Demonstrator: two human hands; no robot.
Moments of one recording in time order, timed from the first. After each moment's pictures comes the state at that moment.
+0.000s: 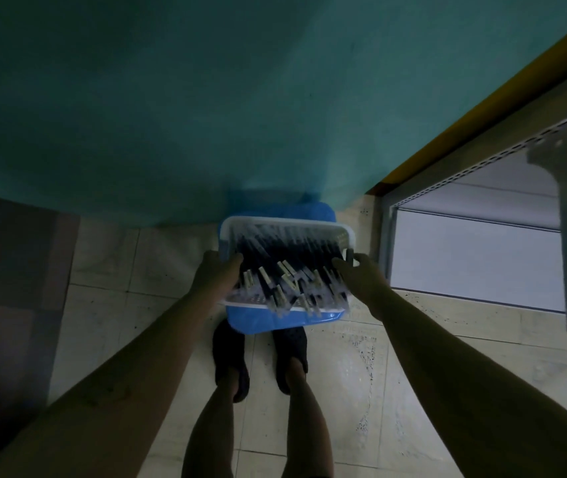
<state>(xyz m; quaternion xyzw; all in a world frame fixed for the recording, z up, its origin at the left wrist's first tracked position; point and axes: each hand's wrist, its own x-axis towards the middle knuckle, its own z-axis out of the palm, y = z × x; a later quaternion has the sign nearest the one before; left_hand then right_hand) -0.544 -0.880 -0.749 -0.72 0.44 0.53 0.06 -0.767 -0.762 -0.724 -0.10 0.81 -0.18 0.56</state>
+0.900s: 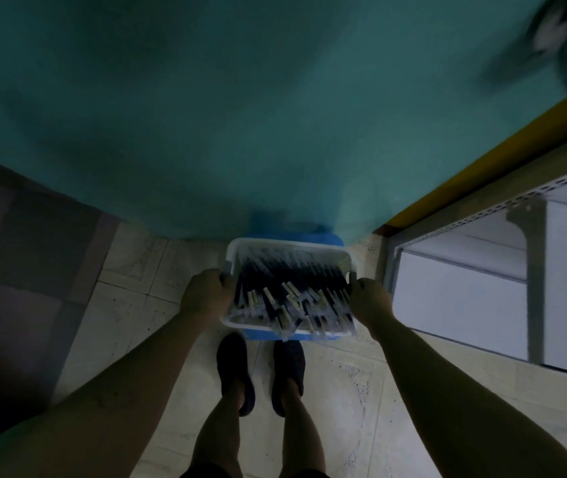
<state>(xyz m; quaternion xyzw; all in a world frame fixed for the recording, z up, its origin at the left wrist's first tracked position) -0.499 -0.864 -0.664 -0.68 0.65 0.34 0.11 -0.756 -0.760 -0.666 -0.23 0.85 -0.10 0.46</state>
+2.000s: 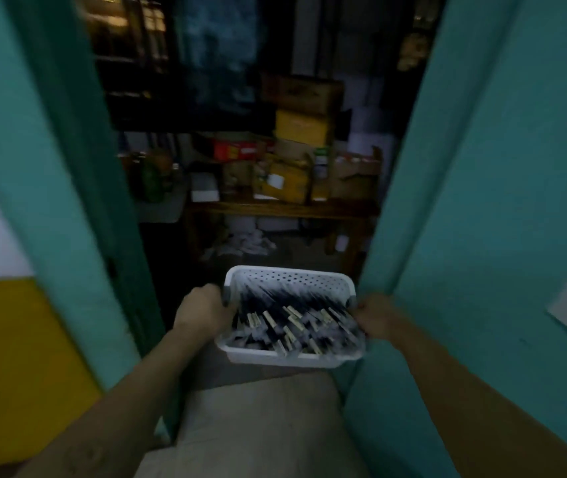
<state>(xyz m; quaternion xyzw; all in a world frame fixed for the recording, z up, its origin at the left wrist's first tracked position) -0.122 -0.649 -0.291 -0.93 0.28 0.10 -0.21 -0.331 -0.856 -0.273 -0.86 0.44 0.03 0.26</state>
